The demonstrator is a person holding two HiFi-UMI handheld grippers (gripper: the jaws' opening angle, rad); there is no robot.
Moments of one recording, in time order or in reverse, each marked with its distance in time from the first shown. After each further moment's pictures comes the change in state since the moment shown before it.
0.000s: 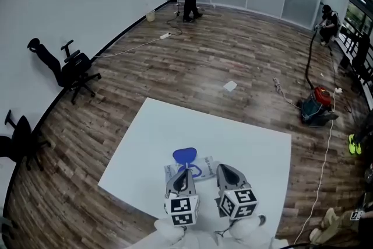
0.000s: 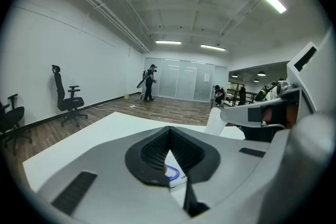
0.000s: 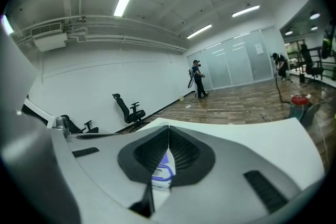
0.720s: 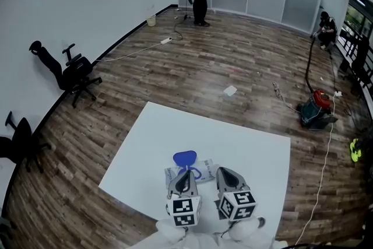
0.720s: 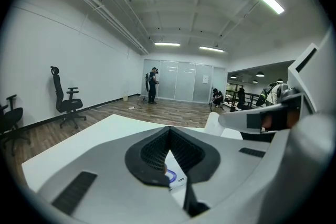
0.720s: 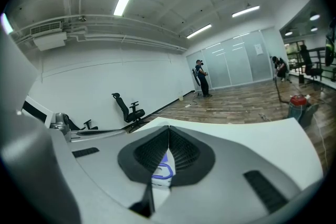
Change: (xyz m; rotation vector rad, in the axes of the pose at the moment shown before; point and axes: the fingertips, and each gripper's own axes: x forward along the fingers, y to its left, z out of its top) left arm 0.002 -0.010 0.005 0.008 -0.017 -0.012; right arm -0.003 -0.002 -0.004 -0.001 0.004 -0.008
